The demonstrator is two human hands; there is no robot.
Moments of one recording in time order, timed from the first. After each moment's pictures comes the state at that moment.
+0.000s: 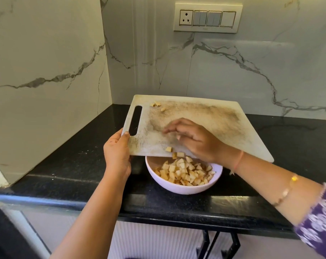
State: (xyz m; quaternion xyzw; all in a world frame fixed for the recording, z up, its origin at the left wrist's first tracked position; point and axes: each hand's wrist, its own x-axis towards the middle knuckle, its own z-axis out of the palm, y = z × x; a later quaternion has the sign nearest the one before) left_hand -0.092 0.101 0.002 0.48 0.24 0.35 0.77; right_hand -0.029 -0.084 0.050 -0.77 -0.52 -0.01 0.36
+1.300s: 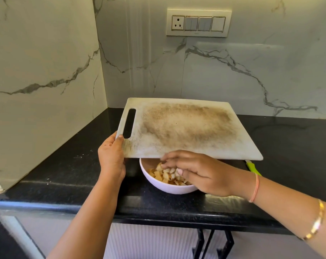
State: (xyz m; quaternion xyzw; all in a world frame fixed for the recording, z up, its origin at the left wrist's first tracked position) left_hand -0.093 0.108 -0.005 0.48 0.24 0.36 0.77; right_hand -0.070 -0.119 0.034 -0.79 -0.56 0.06 0.22
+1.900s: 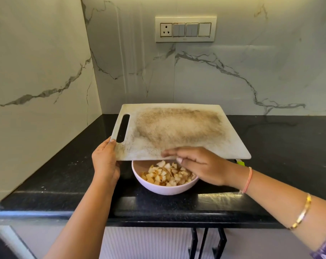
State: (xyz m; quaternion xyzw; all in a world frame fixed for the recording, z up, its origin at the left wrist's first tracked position) left_hand -0.093 0.100 0.003 0.45 0.27 0.34 0.78; right_hand -0.059 -0.137 0.039 -0.79 -0.50 0.11 0.34
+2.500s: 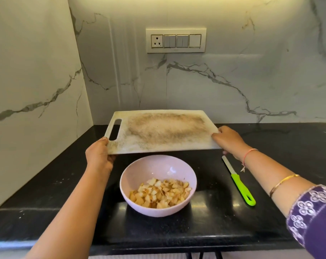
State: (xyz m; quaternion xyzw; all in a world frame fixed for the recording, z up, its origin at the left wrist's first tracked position) left_hand -0.046 0.114 0.034 0.42 0.32 0.29 0.80; right_hand 0.059 -0.185 0.056 -0.93 -0.03 -0.04 0.38
